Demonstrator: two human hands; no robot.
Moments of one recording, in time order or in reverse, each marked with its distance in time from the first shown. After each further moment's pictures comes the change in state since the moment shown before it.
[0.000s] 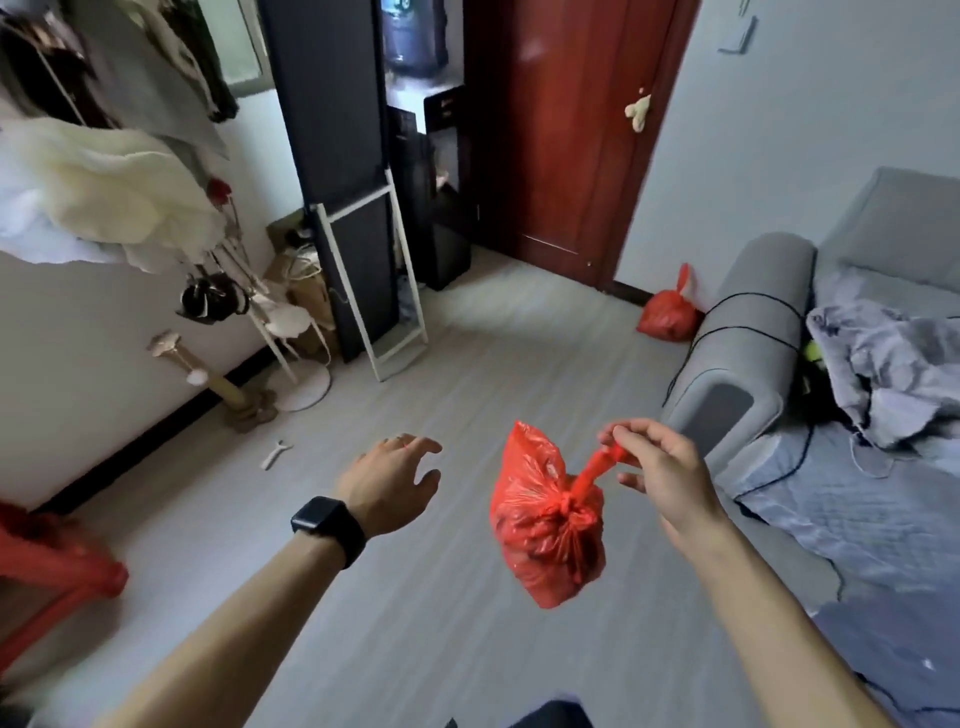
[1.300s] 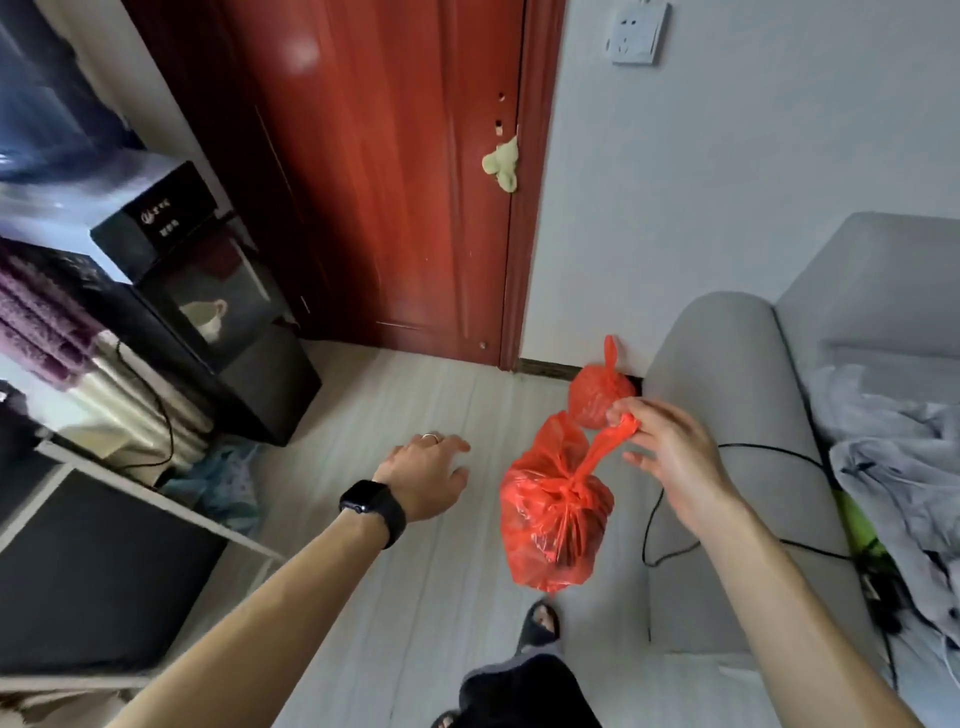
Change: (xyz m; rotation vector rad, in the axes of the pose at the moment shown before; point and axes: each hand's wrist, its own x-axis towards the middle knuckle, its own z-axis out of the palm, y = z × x) left_hand 0.989 0.128 -0.088 0.059 -0.326 0.317; right_hand 0.873 -0.184 -0.059 0.164 0.395 0.144
